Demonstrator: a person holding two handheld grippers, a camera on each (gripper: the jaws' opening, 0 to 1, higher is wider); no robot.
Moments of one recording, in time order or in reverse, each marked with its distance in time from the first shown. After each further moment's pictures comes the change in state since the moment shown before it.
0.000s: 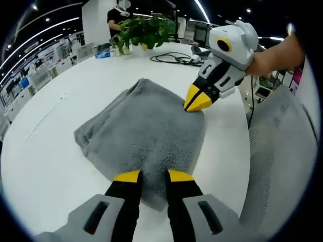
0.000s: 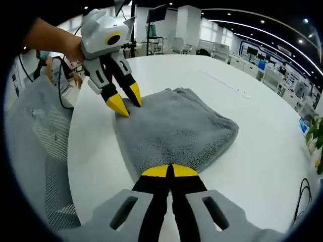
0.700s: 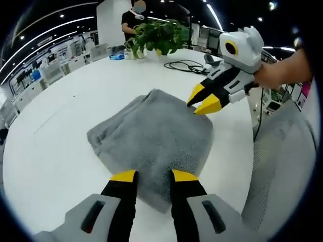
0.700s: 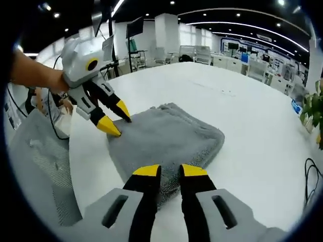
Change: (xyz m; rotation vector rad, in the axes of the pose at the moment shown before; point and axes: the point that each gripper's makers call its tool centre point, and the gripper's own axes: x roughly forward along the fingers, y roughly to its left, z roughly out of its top) left arm -0.014 0.016 0.010 -0.092 -0.051 0.088; right arm -0.017 -0.014 0.033 0.203 -0.118 -0.060
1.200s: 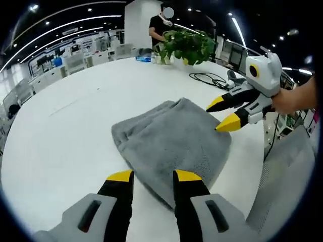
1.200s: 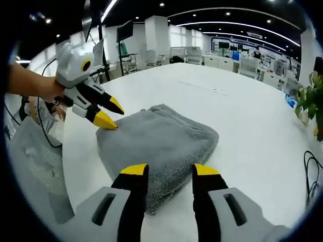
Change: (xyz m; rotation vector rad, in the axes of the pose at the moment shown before) left arm -0.002 0.027 -0.006 -0.176 -0.028 0.098; right arm 0.012 -0.017 -0.010 0.040 0.012 -0.065
